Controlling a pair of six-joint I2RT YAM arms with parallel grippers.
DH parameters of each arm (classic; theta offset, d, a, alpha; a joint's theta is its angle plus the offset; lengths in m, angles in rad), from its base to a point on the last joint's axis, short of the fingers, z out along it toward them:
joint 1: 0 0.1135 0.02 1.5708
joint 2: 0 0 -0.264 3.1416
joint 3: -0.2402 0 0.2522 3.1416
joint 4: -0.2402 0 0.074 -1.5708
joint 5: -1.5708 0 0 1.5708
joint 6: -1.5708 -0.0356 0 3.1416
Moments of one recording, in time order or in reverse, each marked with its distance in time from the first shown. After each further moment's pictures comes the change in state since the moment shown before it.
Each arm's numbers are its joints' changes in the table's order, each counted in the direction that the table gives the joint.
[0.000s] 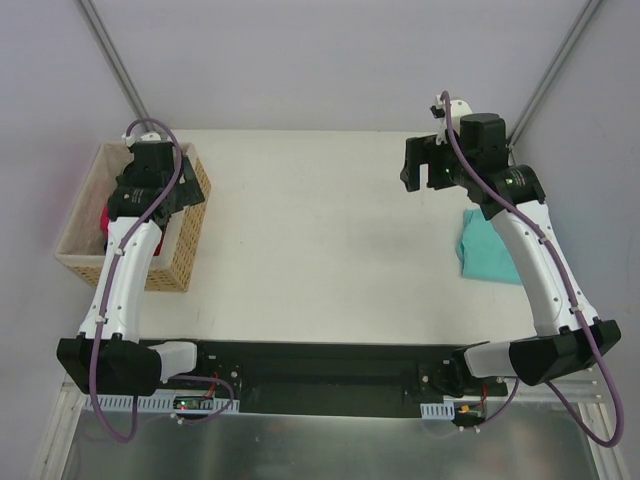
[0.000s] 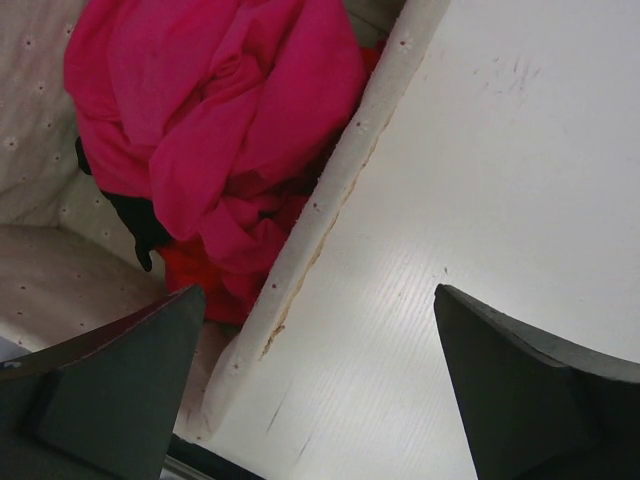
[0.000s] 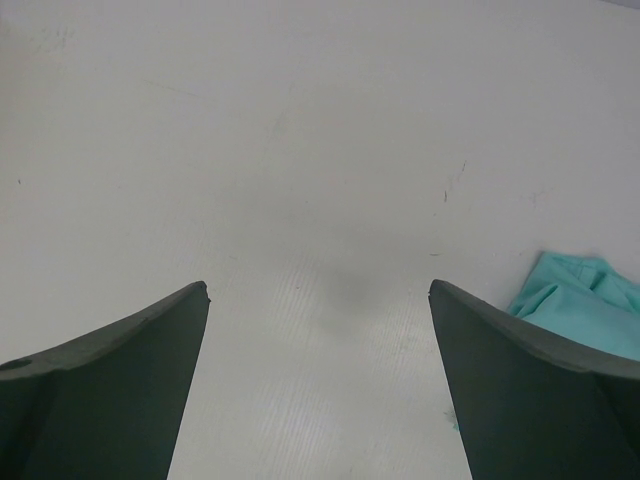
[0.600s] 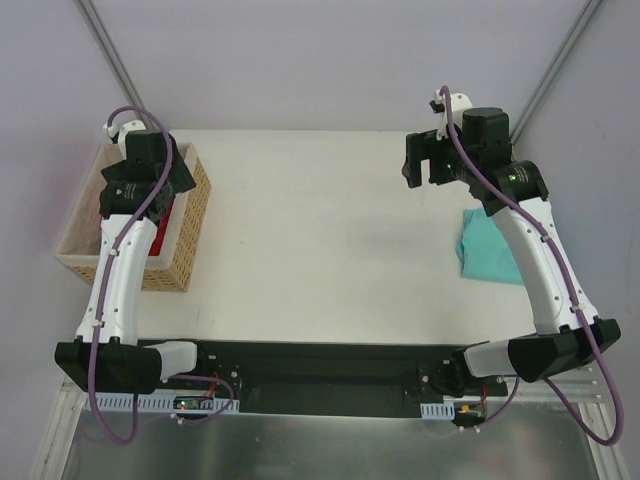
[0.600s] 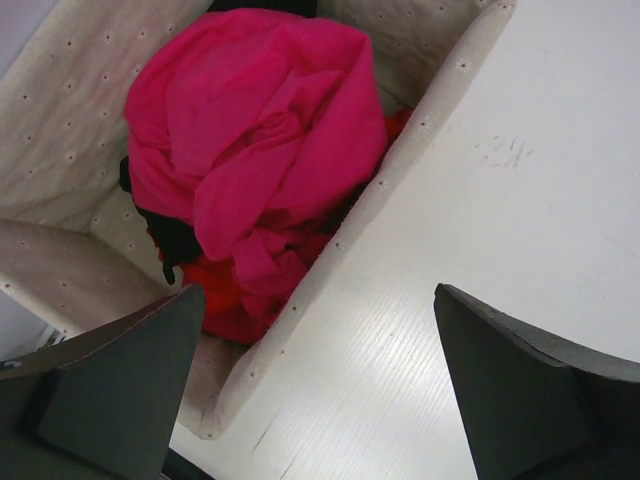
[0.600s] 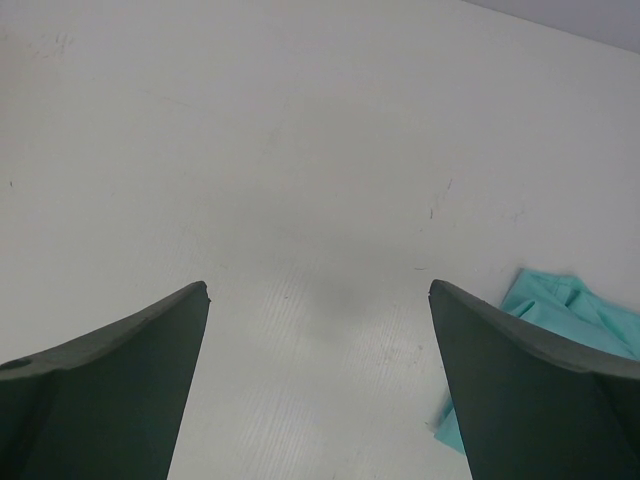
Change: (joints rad) left arm 0.000 -0.019 -0.105 -0.024 0.116 0.072; right arm 0.000 -0.016 -0.055 -0.018 -0.005 0.057
